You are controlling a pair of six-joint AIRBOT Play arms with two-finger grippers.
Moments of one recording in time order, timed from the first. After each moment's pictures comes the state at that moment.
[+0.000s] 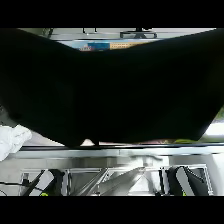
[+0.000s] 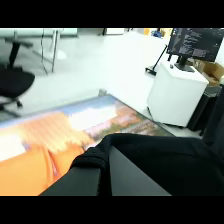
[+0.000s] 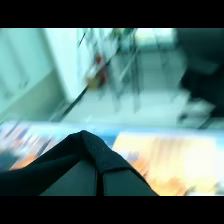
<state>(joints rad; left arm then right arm) 0.70 -1.04 1.77 0.04 -1.57 -1.01 -0.59 -0.84 1.52 -0.42 1.19 1.03</state>
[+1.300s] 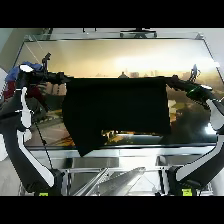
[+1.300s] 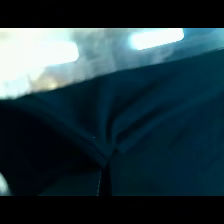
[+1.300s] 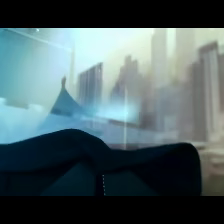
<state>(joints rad) 0.20 -2.15 2.01 0.74 -1.33 -1.04 -0.40 -1.94 1.38 -0.13 0.97 0.63</state>
